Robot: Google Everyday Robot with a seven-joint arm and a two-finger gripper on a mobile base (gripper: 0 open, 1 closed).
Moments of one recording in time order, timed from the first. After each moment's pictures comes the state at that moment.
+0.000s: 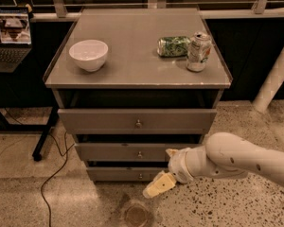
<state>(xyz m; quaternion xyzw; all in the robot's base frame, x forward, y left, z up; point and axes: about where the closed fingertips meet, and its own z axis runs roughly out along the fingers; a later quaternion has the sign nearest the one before) 0.453 -0.069 0.595 -0.43 0.82 0.25 0.27</state>
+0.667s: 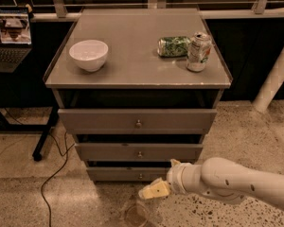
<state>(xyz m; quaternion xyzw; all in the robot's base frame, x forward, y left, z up) 0.460 -0.073 0.539 -0.32 0.86 0.23 0.31</state>
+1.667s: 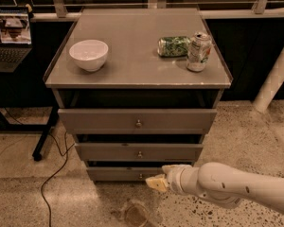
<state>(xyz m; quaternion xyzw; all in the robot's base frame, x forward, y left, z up) 0.476 -0.084 0.514 -0.27 0.88 0.20 0.33</state>
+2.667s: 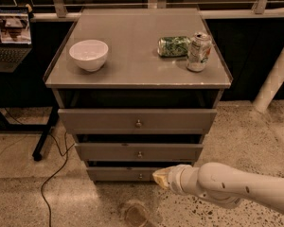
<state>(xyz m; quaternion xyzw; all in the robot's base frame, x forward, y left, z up) 0.476 -0.084 0.514 -0.27 0.88 0.20 0.33</state>
